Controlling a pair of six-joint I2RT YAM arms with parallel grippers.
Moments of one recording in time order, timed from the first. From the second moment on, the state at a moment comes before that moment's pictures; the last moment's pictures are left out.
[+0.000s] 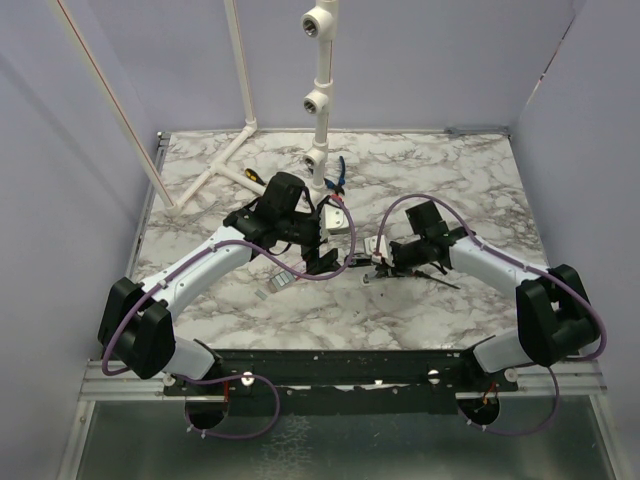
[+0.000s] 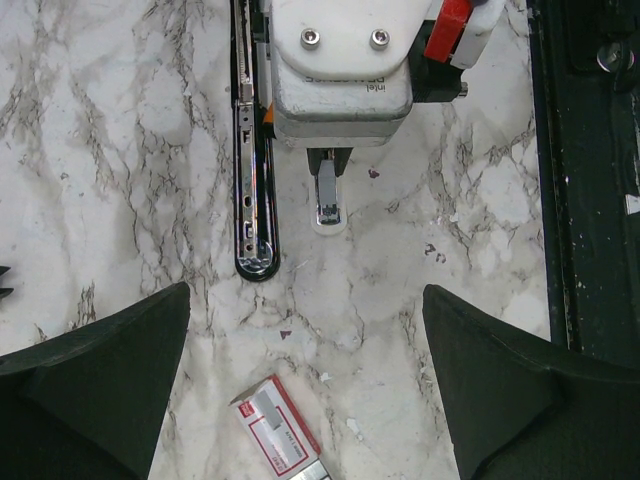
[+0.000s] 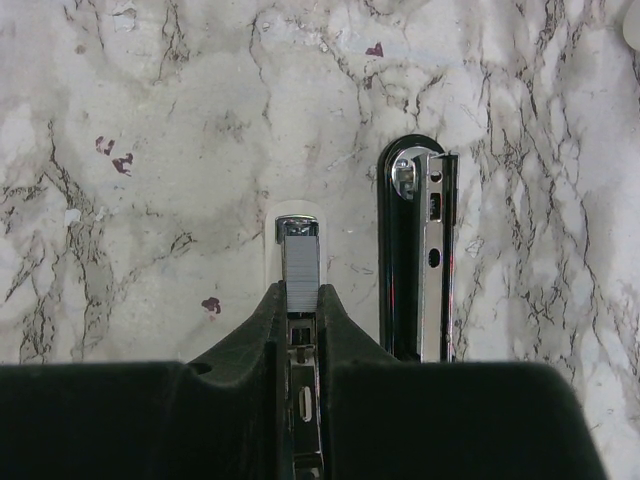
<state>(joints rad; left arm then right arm) -0.63 1.41 1.11 -0.39 0.77 0.61 0.42 1.45 0.80 -0.43 -0.72 -1.15</state>
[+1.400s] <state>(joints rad) -0.62 1.41 1.11 -0.39 0.77 0.61 0.41 1.49 0.82 -0.44 -0.72 -1.16</state>
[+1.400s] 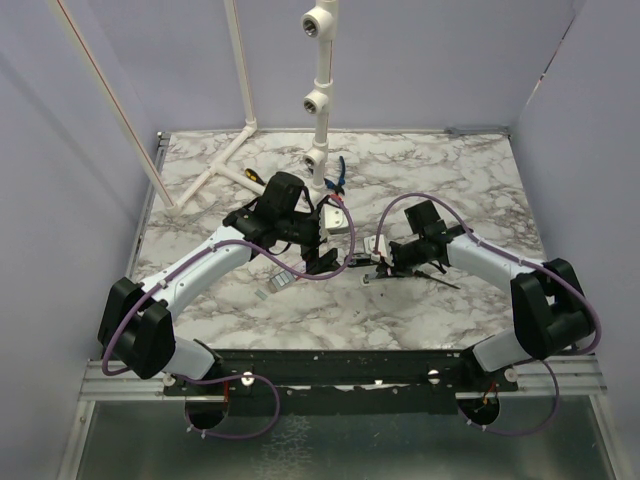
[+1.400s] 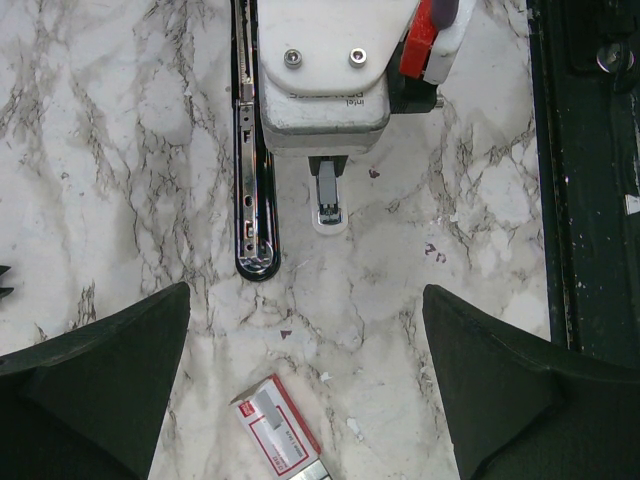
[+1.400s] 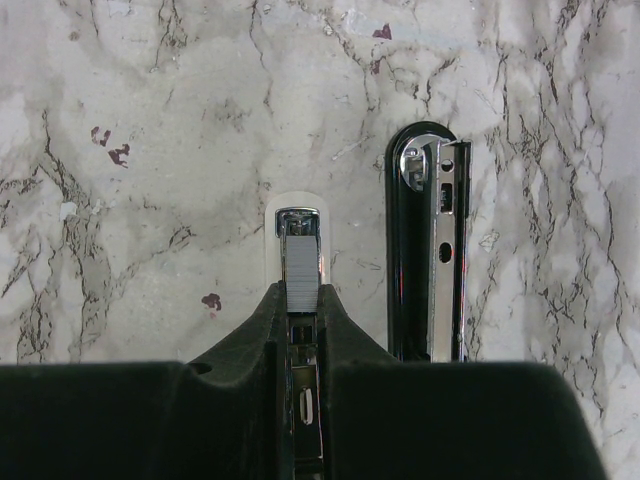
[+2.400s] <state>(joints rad) -0.62 1.41 1.11 -0.39 0.77 0.61 0.41 1.51 0.82 -0.44 -0.72 -1.14</state>
